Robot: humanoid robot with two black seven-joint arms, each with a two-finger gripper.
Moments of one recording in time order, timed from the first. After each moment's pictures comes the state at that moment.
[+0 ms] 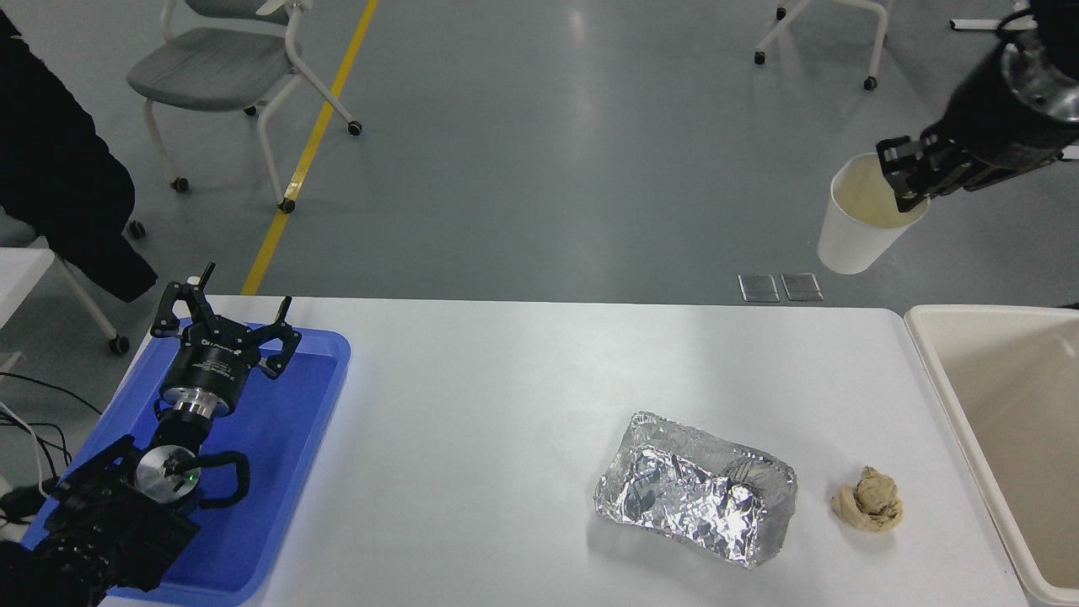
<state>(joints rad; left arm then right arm) -0.64 0.20 -0.88 -0.19 -0.21 -0.79 -0.30 2.30 -0.58 -1.36 1.15 -0.46 0.74 0.00</state>
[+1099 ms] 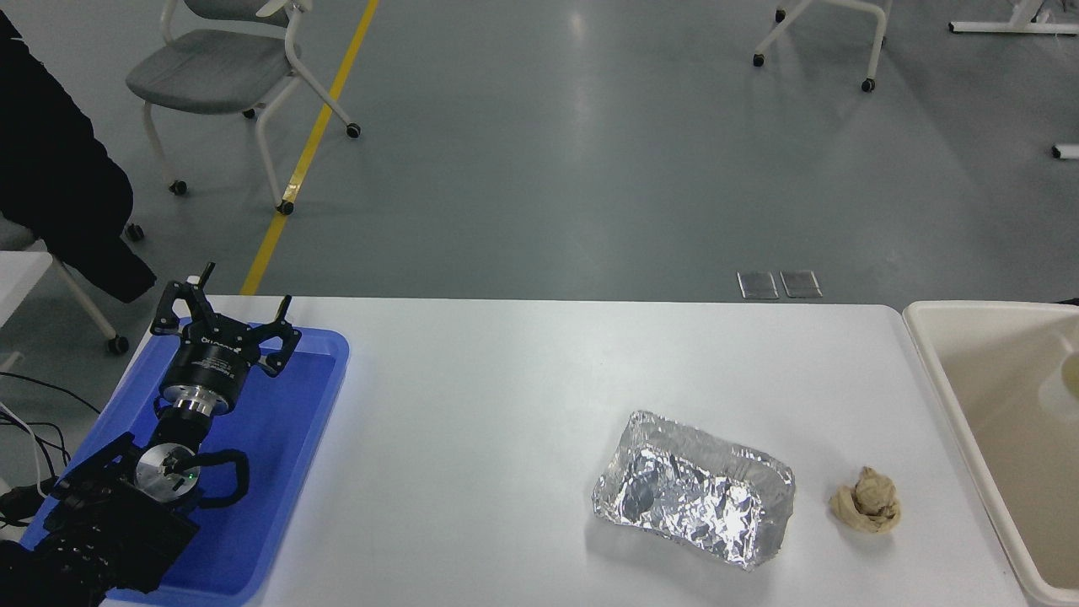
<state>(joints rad) -0.64 0.20 -0.88 -0.20 -0.21 -0.79 -0.30 0.82 -0.71 -0.37 0.33 -0.68 0.26 0.05</state>
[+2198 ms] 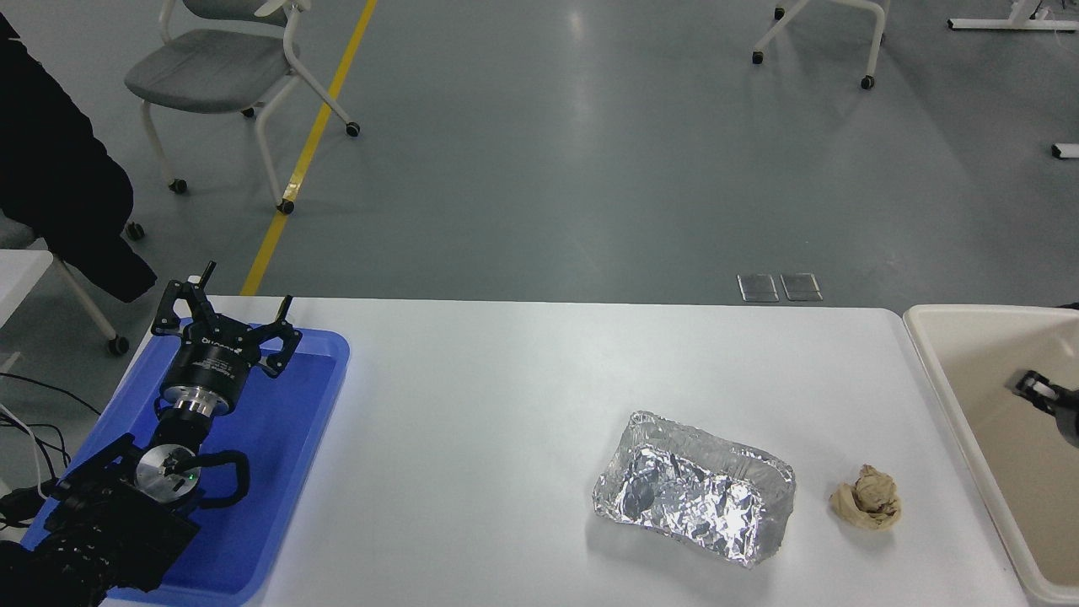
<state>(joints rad) -0.64 0.20 -0.88 -0.20 -0.21 -0.79 -0.30 0.90 -0.64 -0.34 0.36 -0.65 0.19 0.00</state>
